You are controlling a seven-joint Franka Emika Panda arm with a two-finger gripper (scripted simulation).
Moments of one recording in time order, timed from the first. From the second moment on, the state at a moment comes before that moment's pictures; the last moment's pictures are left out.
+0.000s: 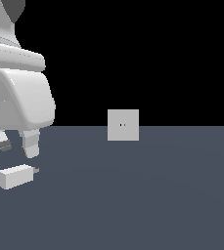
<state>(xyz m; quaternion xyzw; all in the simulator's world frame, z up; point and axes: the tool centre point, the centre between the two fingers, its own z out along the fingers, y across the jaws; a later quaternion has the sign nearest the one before) -0.083 0.165 0.060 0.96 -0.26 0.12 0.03</state>
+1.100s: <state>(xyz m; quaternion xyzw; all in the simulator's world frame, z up) -0.083 0.165 0.012 0.96 -0.26 0.12 0.03</state>
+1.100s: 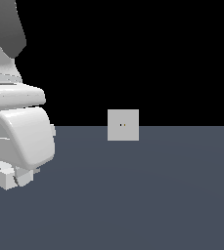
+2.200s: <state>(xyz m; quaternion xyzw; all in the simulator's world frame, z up) -0.070 0.119 0.031 0.97 -0.21 0.12 0.03</state>
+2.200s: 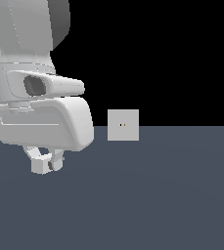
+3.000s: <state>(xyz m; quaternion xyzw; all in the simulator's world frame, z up) -0.030 0.036 0.066 0.99 -0.11 0.12 0.01</state>
